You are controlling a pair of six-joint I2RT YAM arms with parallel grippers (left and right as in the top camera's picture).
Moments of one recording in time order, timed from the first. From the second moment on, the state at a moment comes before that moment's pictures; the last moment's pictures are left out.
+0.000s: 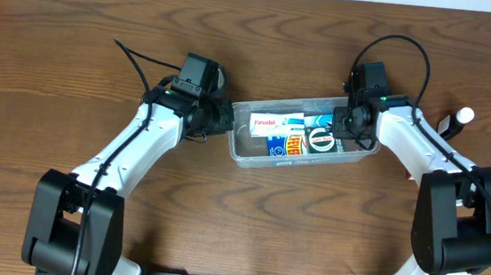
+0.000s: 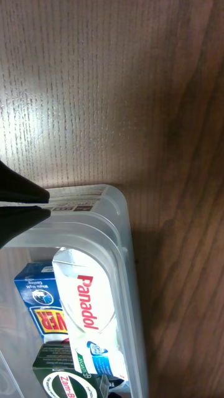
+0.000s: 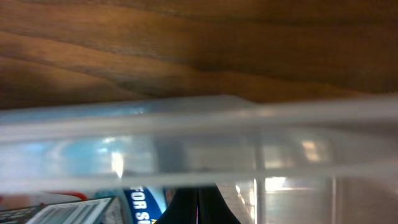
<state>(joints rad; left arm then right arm) -0.32 1.67 1.11 -0.58 0.26 -0.49 0.20 1.86 1.17 -0.58 0.01 0.19</state>
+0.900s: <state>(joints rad) -0.32 1.67 1.11 -0.59 0.26 -0.49 0.20 1.86 1.18 -0.61 -0.06 0.19</state>
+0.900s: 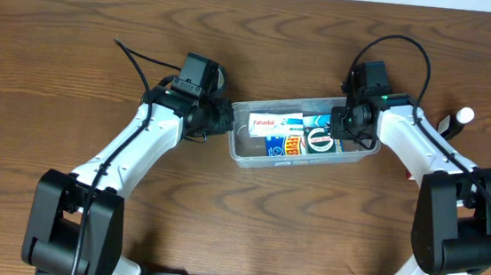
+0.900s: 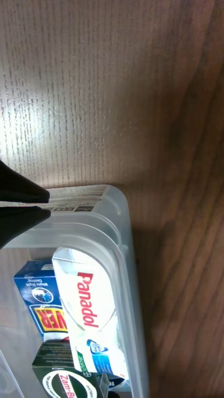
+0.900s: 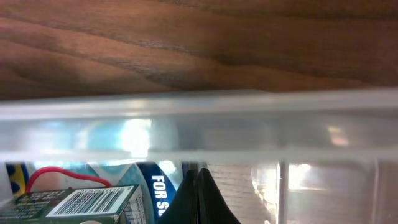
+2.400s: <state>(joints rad) -0.32 1.67 1.11 -0.57 0.28 -0.45 0.20 1.87 1.17 -0.50 -0.37 0.22</state>
